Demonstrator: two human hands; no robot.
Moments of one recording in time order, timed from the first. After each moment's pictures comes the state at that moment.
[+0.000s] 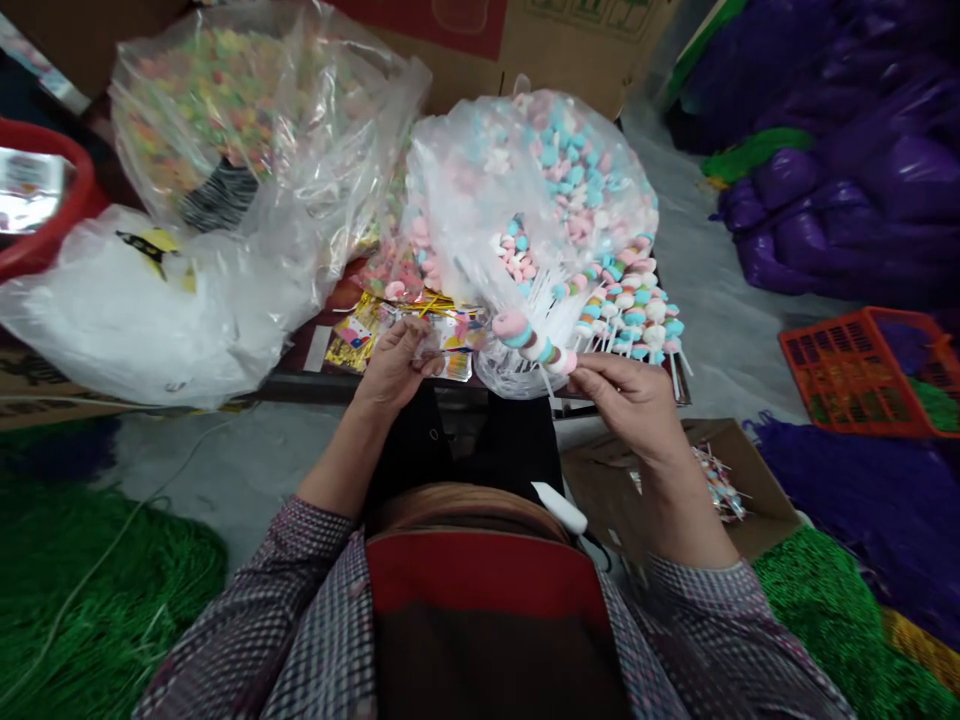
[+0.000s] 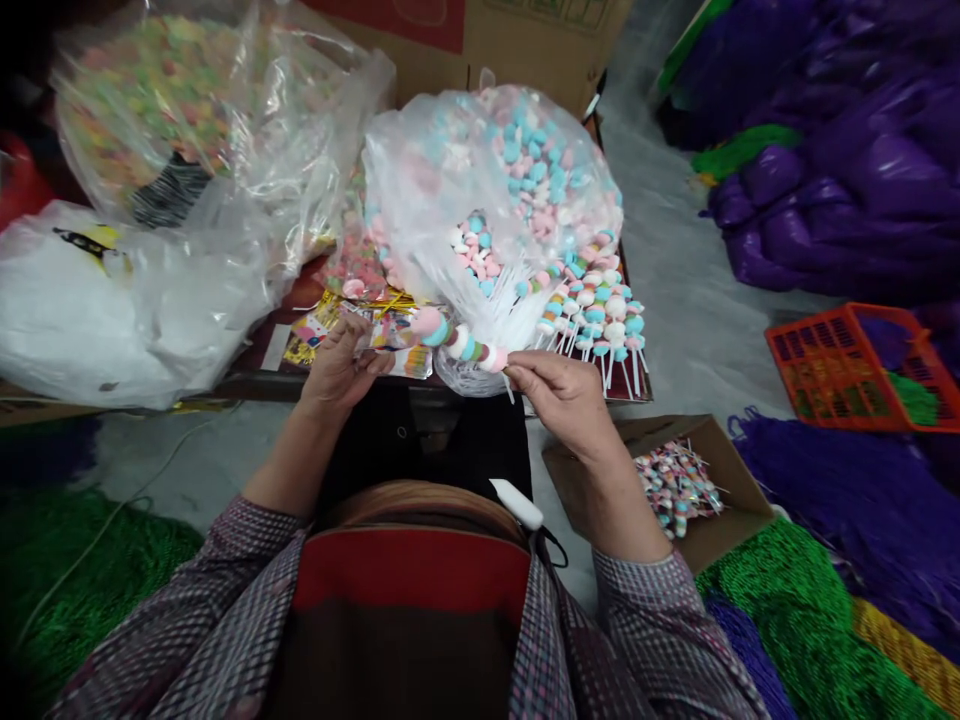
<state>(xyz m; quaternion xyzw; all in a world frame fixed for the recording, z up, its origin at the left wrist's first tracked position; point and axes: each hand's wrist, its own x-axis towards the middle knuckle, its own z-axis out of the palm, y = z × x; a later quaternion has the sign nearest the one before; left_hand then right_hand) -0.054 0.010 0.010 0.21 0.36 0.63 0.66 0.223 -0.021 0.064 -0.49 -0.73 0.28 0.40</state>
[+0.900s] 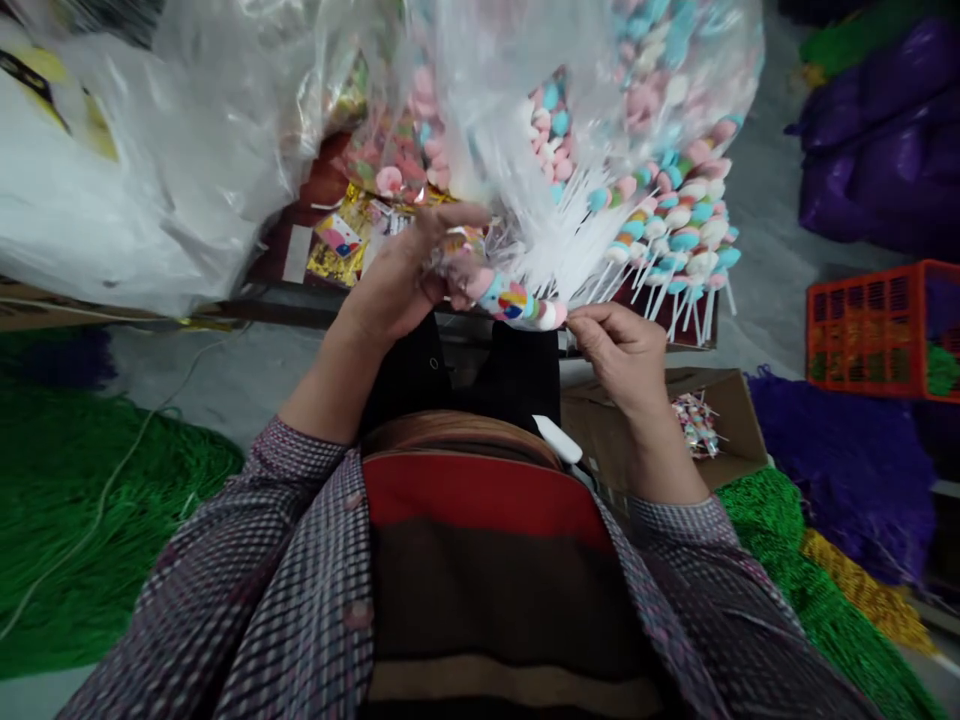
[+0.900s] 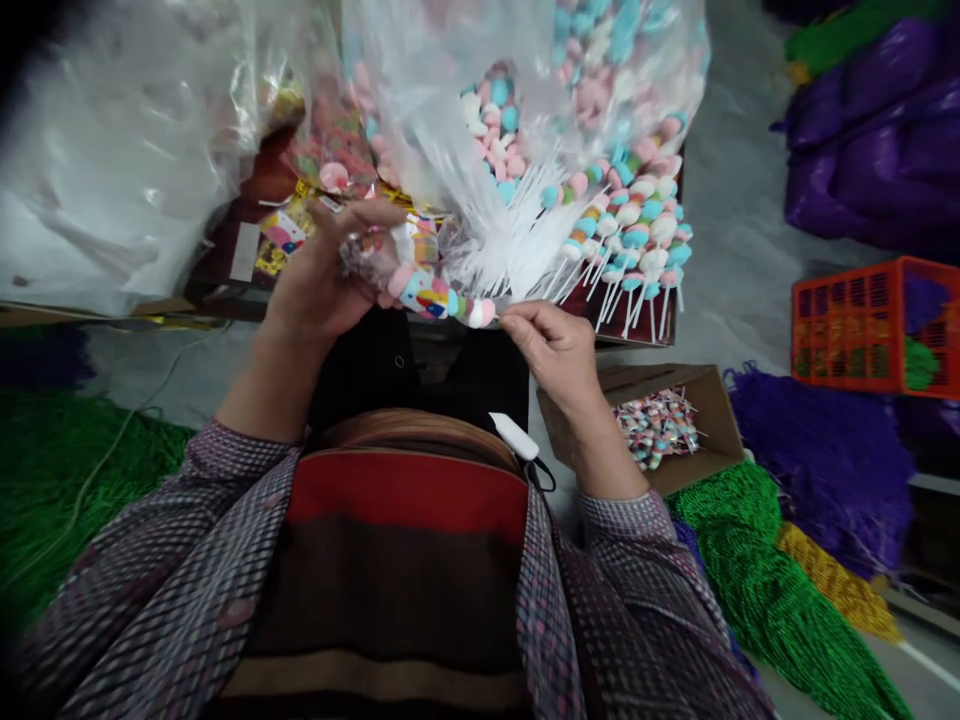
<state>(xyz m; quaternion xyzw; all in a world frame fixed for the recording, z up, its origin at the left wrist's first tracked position) -0.051 0.006 0.021 0.36 0.36 0.52 0.69 0.213 -0.042 0.028 -0.53 -0.68 0.32 0.39</state>
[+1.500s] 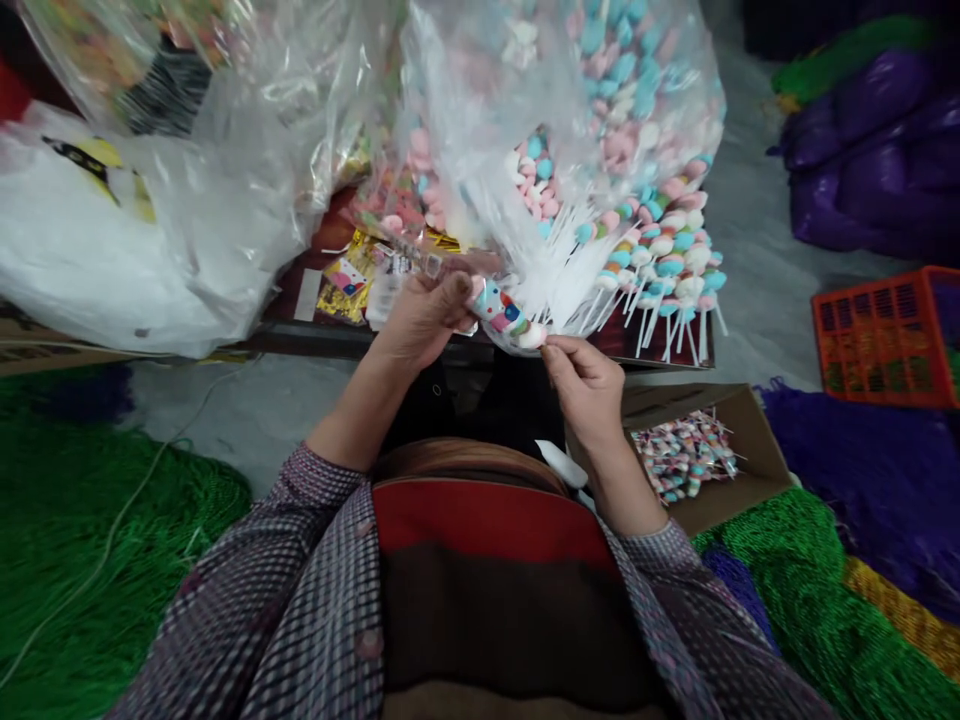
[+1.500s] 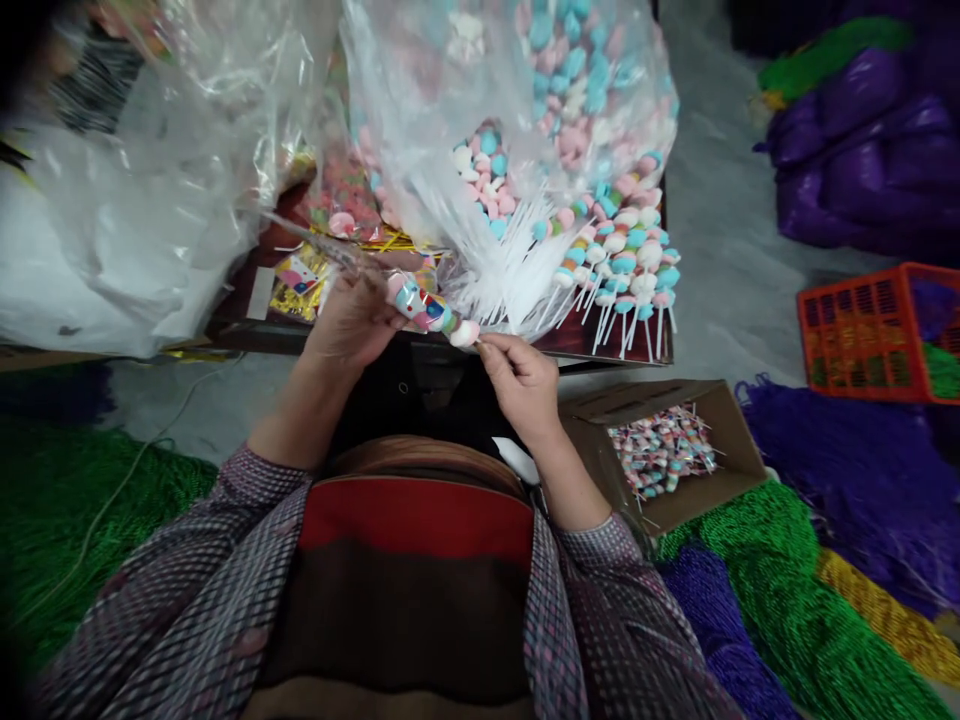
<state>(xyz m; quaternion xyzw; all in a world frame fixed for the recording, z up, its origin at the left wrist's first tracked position) -0.022 0.009 0.029 0.32 0.36 0.57 0.66 0.178 -0.056 0.010 -0.54 -0.62 0.32 0.47</state>
